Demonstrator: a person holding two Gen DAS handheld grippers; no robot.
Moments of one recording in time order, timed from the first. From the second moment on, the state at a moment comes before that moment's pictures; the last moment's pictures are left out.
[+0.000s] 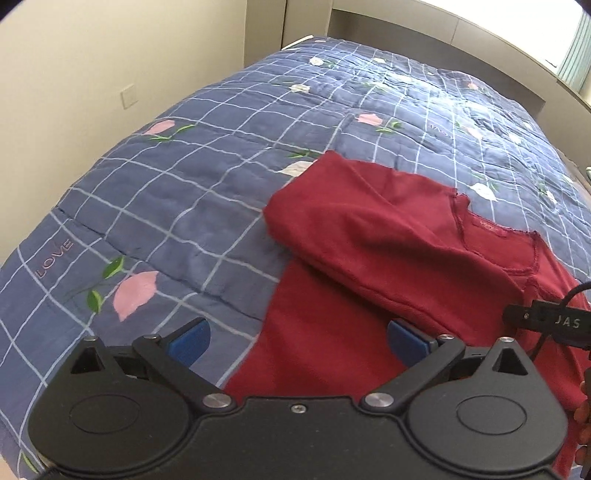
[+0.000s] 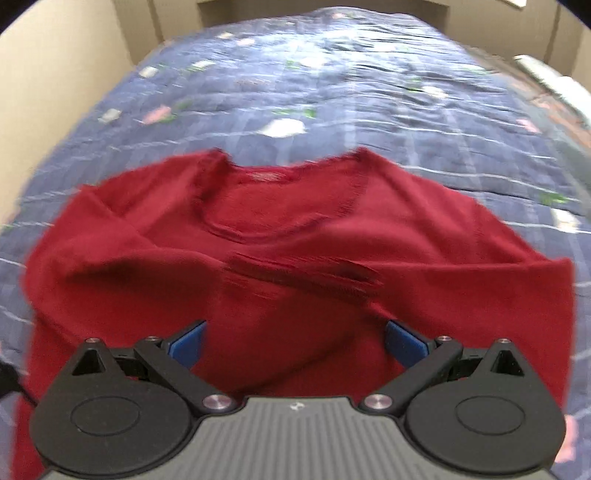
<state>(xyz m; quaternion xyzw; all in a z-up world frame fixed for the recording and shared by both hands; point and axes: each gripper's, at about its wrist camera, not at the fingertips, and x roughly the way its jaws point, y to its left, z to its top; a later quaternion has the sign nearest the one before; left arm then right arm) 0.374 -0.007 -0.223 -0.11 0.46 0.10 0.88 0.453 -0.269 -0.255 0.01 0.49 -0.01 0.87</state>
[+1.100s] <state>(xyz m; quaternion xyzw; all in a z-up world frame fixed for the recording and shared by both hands) 0.417 0.040 -0.251 0.08 0.44 0.06 0.89 0.425 -0.294 -0.242 0.06 0.48 -0.01 0.87</state>
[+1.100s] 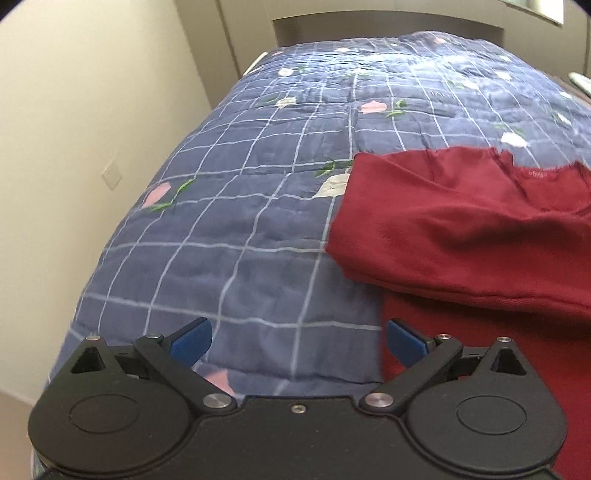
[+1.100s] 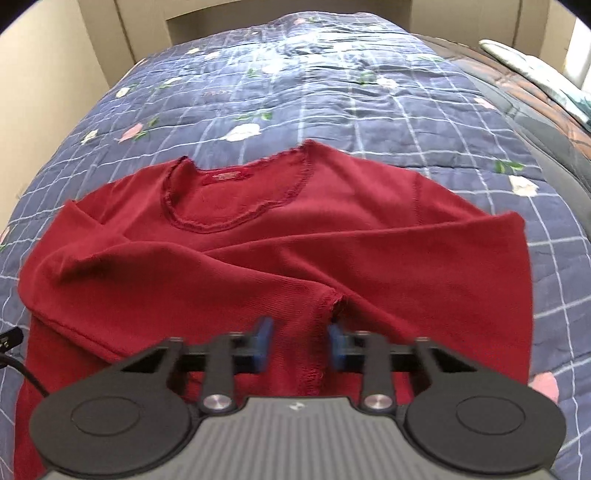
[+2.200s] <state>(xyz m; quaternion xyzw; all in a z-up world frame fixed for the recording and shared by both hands) 0.462 0.024 -0.254 0.12 0.37 -0.12 0.91 0.426 -0.284 -0.186 0.06 0.39 -0.07 0.91</state>
